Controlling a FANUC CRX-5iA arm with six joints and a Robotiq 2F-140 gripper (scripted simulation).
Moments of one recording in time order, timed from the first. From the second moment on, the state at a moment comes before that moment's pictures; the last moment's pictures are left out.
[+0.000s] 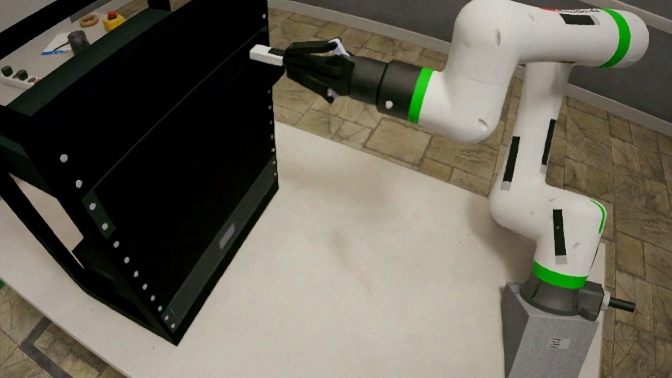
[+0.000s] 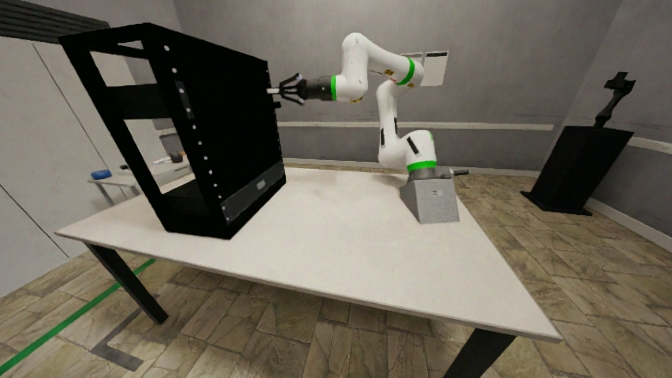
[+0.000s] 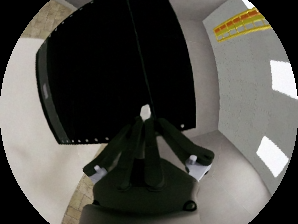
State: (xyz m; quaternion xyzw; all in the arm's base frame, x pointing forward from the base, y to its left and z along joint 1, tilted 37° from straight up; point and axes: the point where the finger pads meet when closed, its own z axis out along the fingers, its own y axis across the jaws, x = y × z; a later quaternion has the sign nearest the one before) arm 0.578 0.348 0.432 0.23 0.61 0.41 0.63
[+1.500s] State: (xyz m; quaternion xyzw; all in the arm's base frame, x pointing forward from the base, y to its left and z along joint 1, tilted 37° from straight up) arm 0.569 0.346 0.431 0.23 0.61 0.41 0.63
